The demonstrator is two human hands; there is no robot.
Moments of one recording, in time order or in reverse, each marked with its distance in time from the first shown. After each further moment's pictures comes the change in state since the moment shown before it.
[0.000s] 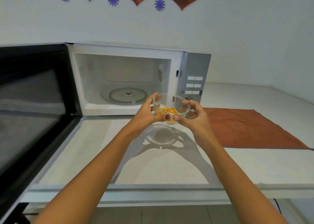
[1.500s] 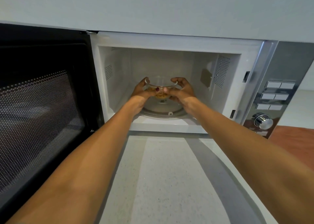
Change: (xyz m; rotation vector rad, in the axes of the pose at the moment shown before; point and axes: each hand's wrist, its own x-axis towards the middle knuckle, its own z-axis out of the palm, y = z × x) left_hand 0.145 -0.073 -0.169 -0.165 0.393 -0.158; right_hand 0.218 0.064 0.186 0.129 -0.176 0.172
